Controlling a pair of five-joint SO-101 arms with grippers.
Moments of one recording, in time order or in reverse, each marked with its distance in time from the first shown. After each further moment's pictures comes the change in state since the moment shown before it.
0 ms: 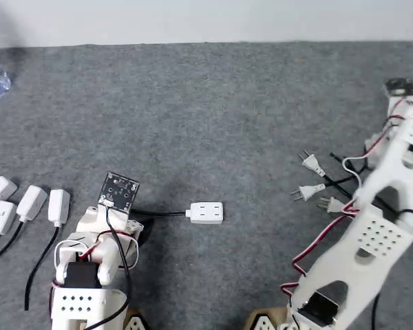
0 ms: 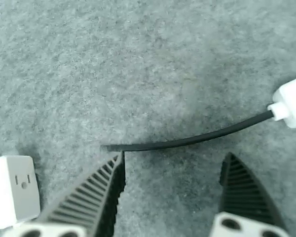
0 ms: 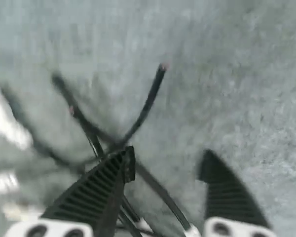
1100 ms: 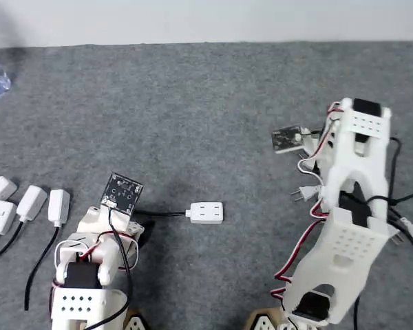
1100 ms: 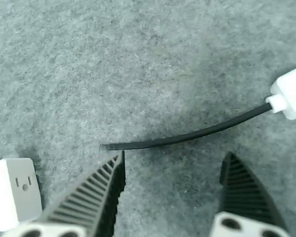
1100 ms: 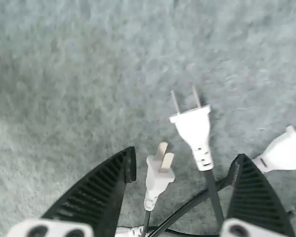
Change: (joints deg) left arm 0.3 -0.2 0.0 0.8 -2.2; right arm -15.7 -12.0 20.6 17.2 67.8
